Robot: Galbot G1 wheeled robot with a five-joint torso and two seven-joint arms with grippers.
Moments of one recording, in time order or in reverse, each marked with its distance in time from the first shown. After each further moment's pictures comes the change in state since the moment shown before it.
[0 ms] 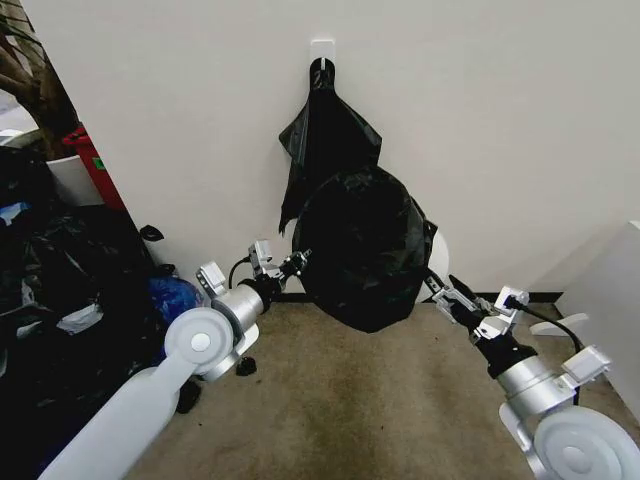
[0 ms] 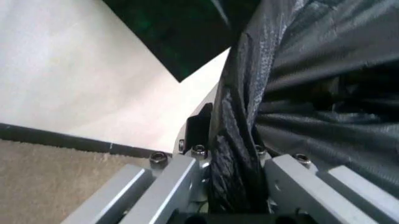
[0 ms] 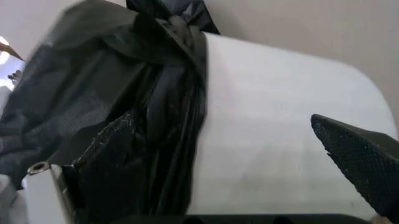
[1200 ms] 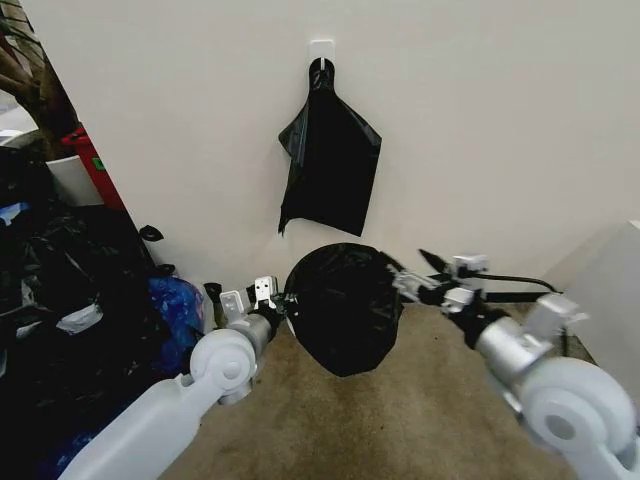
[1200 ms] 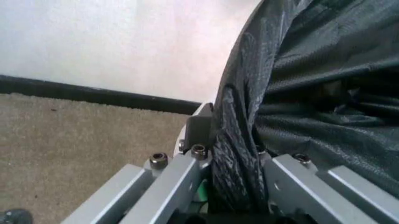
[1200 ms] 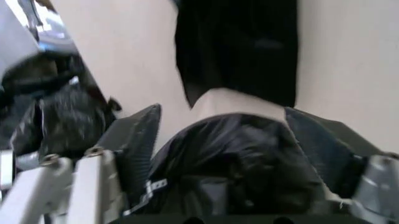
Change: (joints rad) left arm -0.007 -0.007 0.162 0.039 0.337 0.106 -0.315; right arm 0.408 -0.231 -0.366 0.043 -0.121 -0.242 0.350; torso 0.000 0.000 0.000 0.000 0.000
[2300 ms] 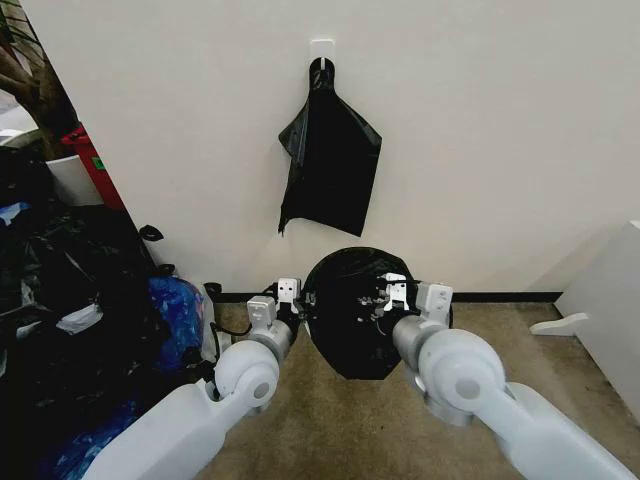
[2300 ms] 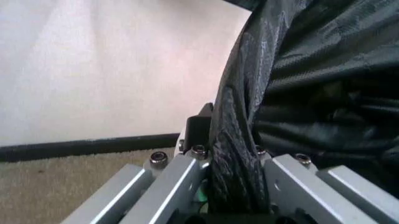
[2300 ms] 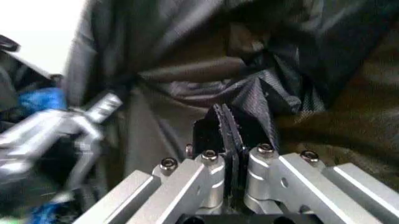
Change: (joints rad) left arm -0.018 -0.040 0.098 0.019 0.297 -0.059 0.099; right arm 0.344 0.046 -0.438 -0.195 0.438 0.010 0.700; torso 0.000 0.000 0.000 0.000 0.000
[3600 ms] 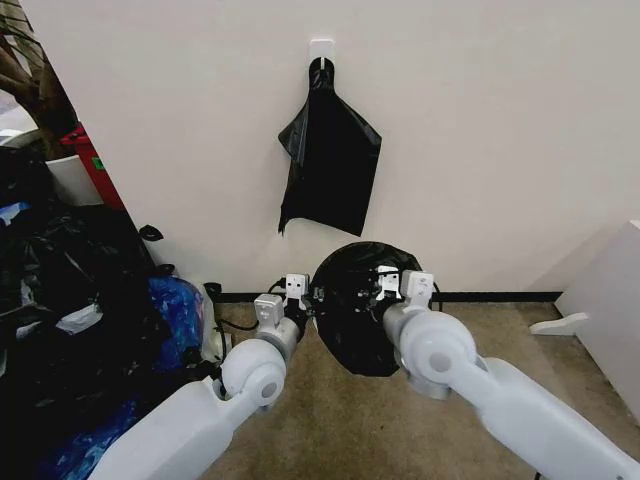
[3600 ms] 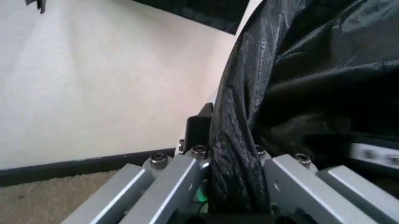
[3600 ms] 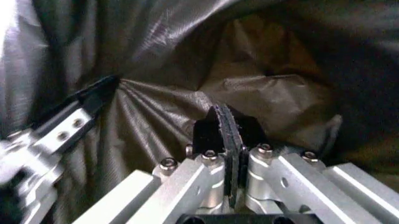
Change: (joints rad) left arm -0.027 -0.026 0.027 0.005 0.045 -0.022 0.025; right arm 0.209 0.004 -0.161 -0.111 0.038 0.021 0.105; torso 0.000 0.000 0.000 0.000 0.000
